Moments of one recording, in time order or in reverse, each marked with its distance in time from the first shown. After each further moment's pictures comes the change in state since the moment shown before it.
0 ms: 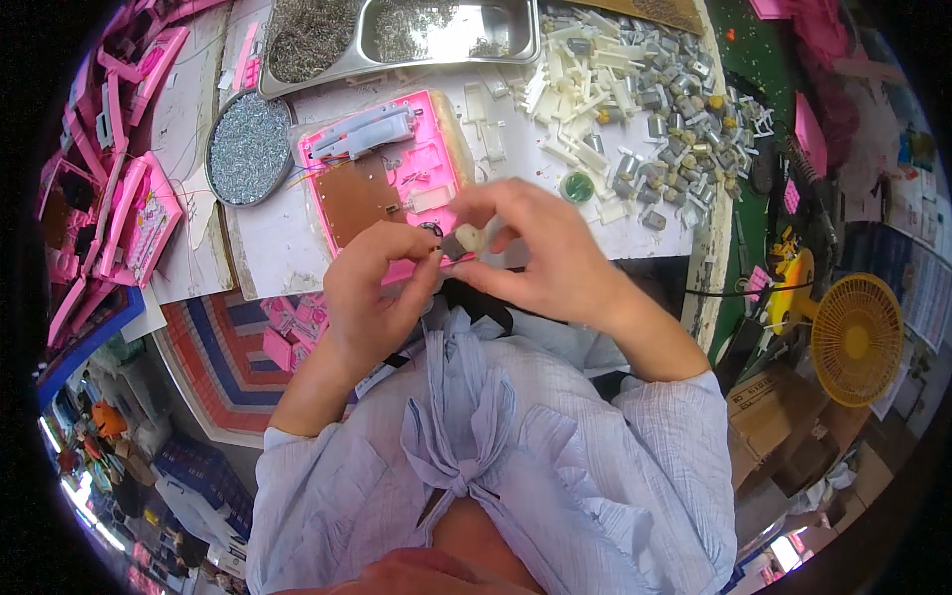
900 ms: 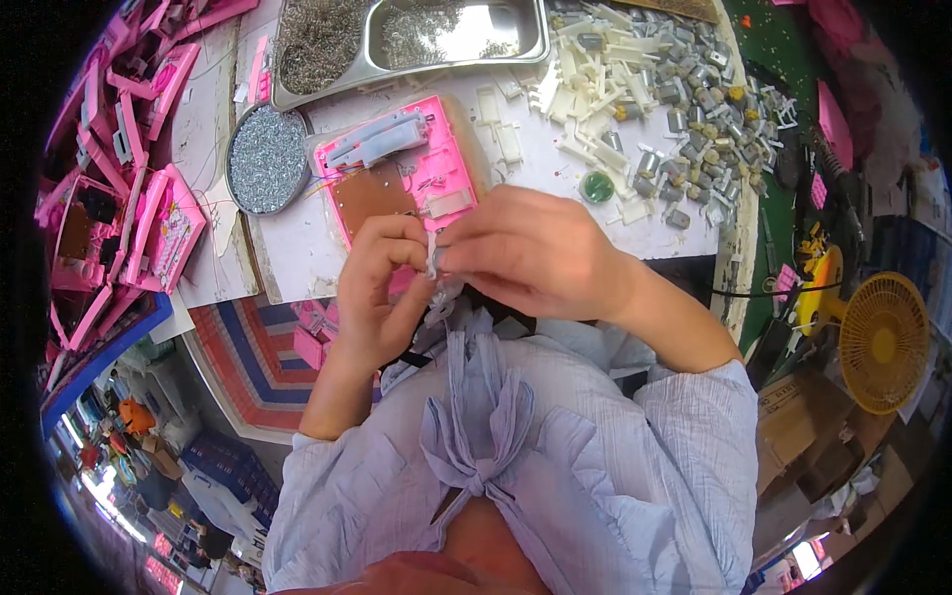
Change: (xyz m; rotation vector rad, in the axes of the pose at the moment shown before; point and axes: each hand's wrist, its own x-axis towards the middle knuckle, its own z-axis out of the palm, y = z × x) left_hand -0.003 -0.004 -0.015 -0.116 -0.092 -0.089; right_hand 0.021 0.006 -0.006 -0.106 -0.054 -0.540
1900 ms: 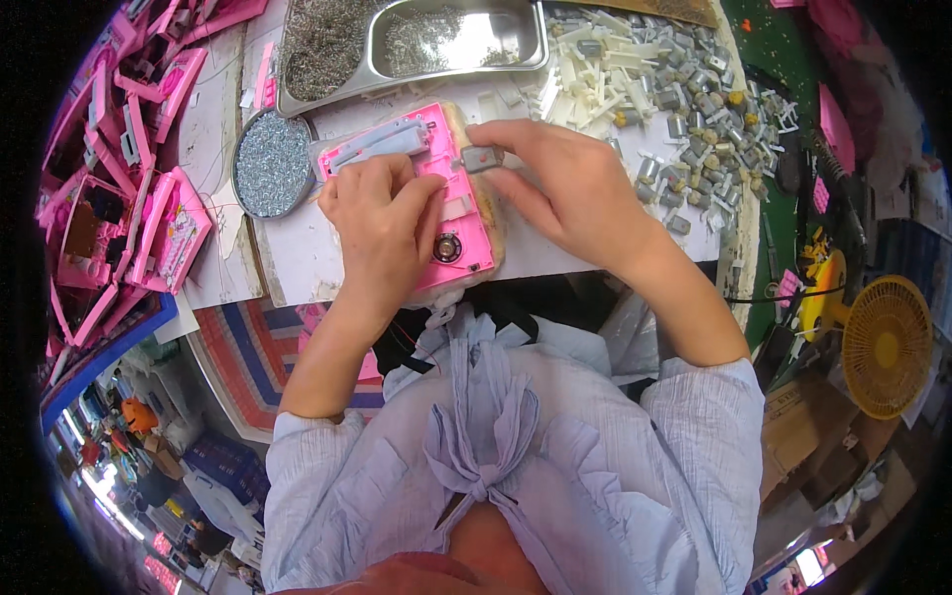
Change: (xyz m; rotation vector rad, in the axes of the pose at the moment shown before) left_hand 0.046 -0.023 0.011 0.861 0.145 0.154; right_hand 0.009 0.026 -0.025 -0.251 0.069 0.249
